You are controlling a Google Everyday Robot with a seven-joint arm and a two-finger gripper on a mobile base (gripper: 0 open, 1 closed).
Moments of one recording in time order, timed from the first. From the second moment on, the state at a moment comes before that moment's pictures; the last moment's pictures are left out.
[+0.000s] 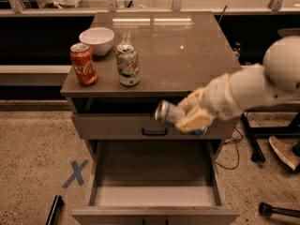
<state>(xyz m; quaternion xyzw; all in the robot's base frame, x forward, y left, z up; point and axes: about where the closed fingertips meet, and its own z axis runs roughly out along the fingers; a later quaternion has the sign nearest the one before) 0.496 -0.095 0.823 -0.59 0.70 0.20 0.34</state>
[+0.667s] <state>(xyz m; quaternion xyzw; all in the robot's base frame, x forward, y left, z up) 0.468 -0.079 0.766 -0.61 0.71 0.23 0.28</state>
